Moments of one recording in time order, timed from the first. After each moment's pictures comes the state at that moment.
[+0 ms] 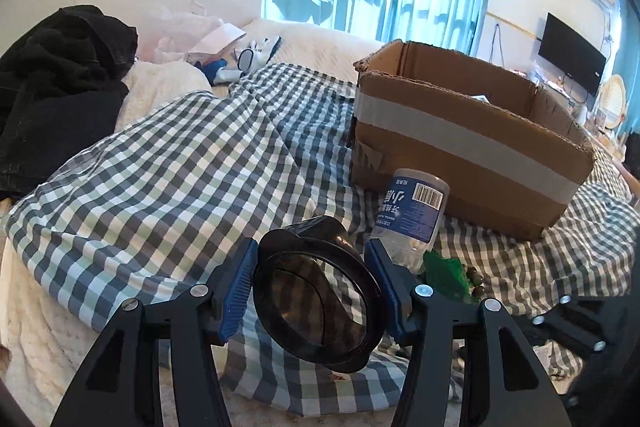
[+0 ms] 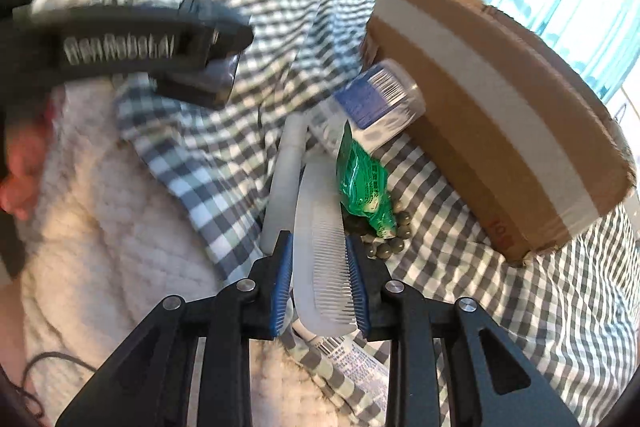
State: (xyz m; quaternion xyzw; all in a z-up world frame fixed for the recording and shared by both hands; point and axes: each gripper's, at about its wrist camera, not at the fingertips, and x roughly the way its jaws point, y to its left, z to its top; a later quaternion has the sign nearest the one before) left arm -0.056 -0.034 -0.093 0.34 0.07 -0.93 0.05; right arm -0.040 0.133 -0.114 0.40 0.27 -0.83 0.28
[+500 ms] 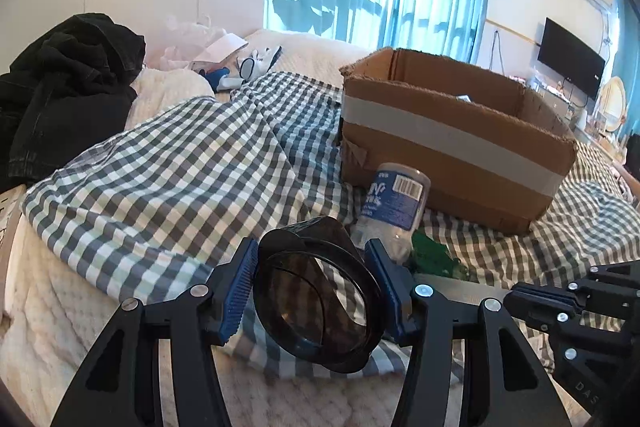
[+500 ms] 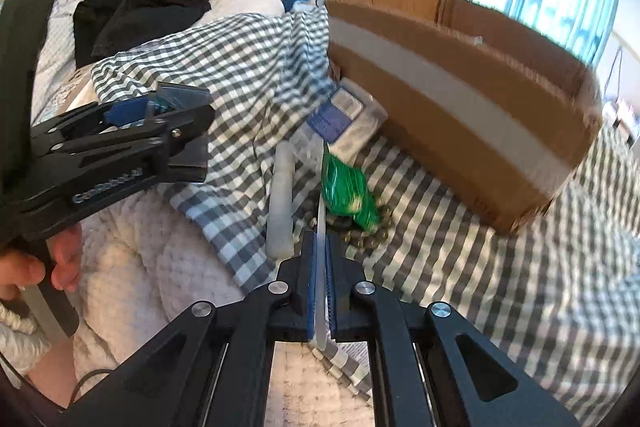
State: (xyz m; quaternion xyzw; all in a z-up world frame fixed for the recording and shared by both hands) left arm -0.030 -0.016 -0.090 0.33 0.06 -0.94 0.06; right arm -0.047 0.177 -0.090 0.42 0.16 -0.84 0.29
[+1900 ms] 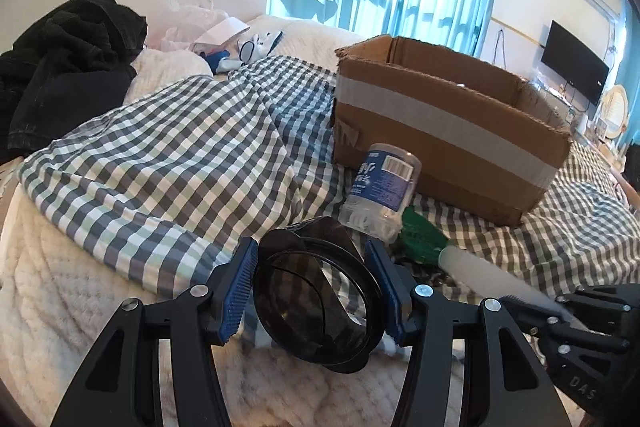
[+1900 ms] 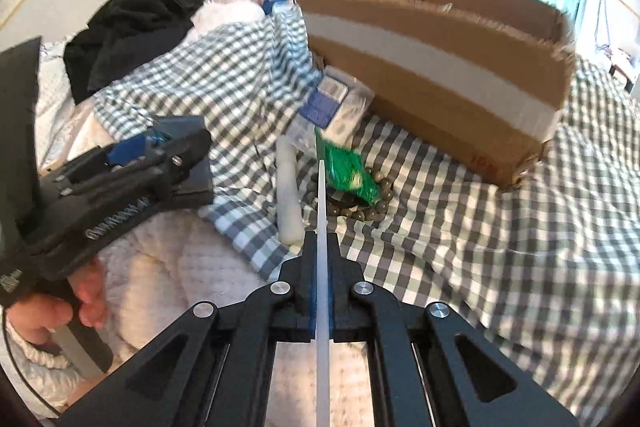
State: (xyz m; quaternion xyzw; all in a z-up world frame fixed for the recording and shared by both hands) left arm -0.021 -0.006 -0.095 0.35 0.09 -0.93 0.06; right arm -0.023 0.194 -0.082 0.43 0.09 -0.85 0.28
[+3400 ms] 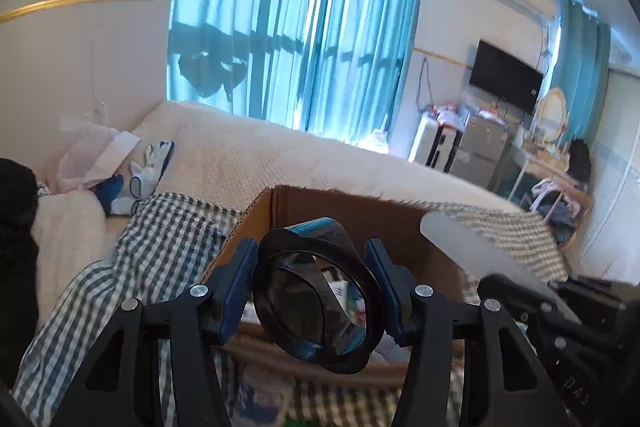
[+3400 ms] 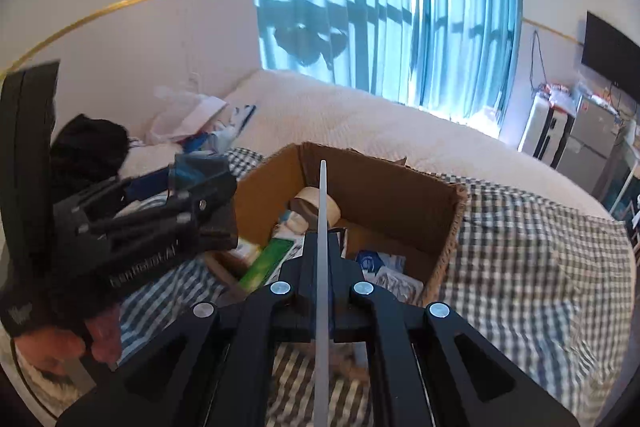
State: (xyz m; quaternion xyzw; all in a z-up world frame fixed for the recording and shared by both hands) left arm -0.189 0.060 0.058 0.28 0.05 -0.96 -0.07; right arm -0.179 0.226 0.069 0.32 0.04 -0.93 0.18
